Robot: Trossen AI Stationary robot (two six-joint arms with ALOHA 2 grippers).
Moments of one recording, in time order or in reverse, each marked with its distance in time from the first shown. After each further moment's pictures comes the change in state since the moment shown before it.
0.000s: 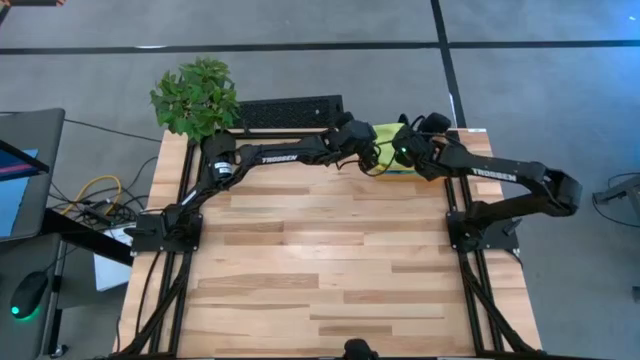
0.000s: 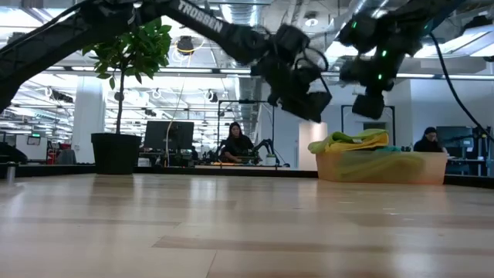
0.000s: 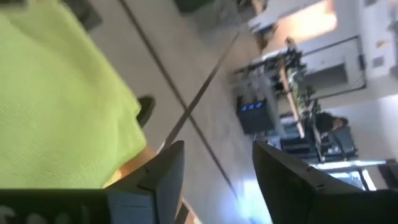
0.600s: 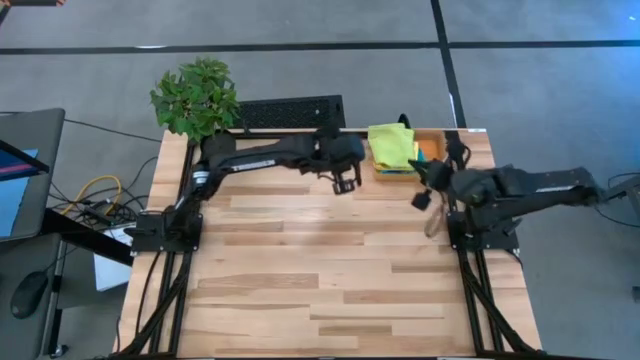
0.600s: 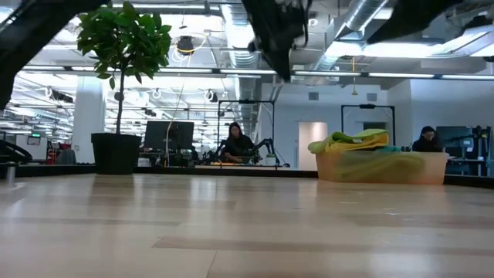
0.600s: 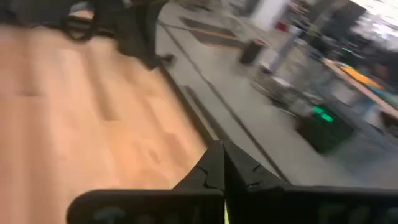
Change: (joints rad) left arm -0.161 -0.176 0.250 -0.891 -0.029 -0.080; right arm 0.622 -0.538 0.000 -0.189 -0.183 0.289
